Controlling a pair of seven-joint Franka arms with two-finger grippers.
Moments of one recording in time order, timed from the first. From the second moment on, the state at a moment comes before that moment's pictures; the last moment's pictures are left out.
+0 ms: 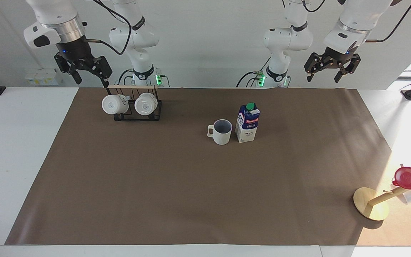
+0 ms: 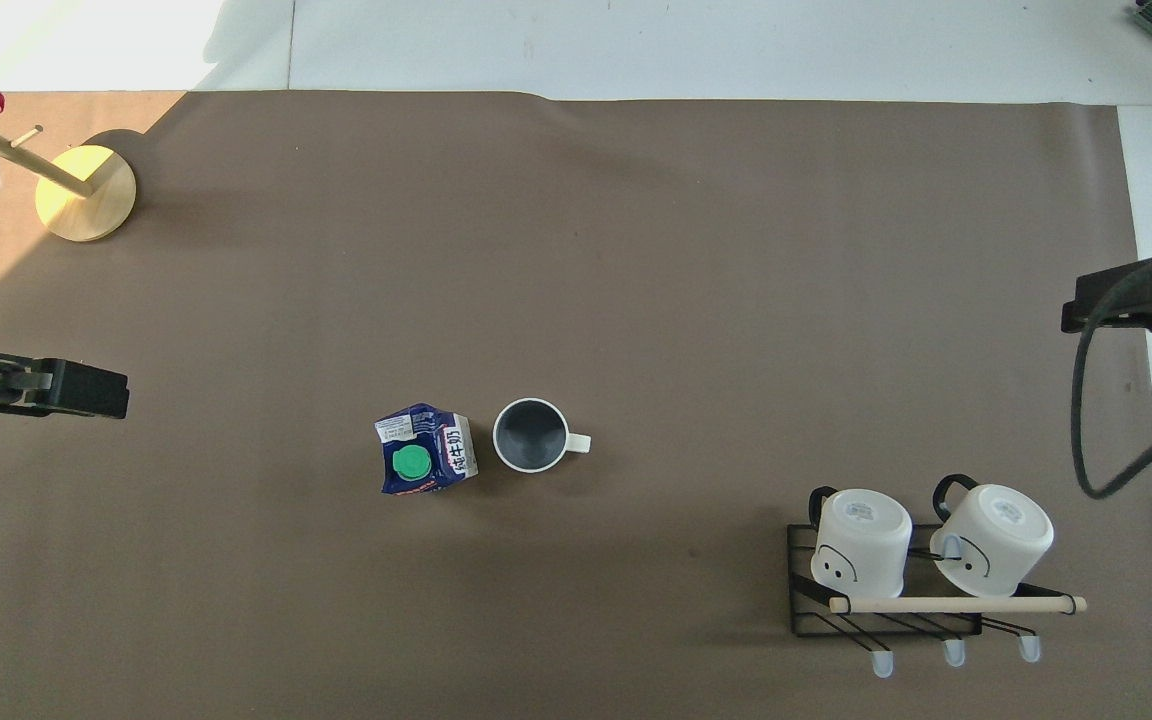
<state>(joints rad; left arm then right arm) -0.15 -0.13 -0.03 -1.61 0.02 1.45 -0.05 0.06 -0.02 -0.05 -1.47 0.00 1.48 0.21</state>
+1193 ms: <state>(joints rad) -0.10 -0.13 0.00 -1.61 -0.04 1.45 -0.05 0.06 -0.02 -0.05 -1.47 0.00 1.48 0.21</state>
